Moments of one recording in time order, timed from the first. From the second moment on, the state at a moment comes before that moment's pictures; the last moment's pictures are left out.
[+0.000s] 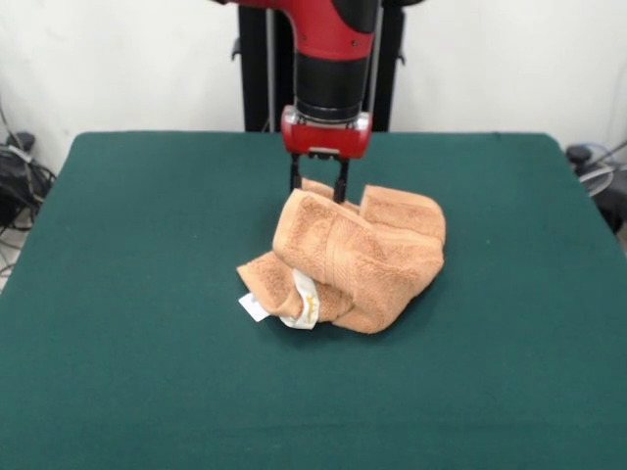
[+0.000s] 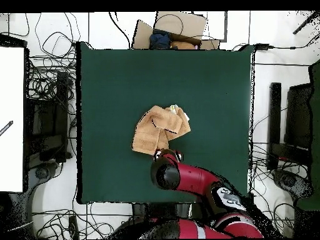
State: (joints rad) arm -0.37 -0.54 0.00 2.04 -0.14 -0.05 1.57
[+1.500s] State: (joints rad) arm -0.35 -0.57 0.00 1.95 -0.14 0.10 1.57
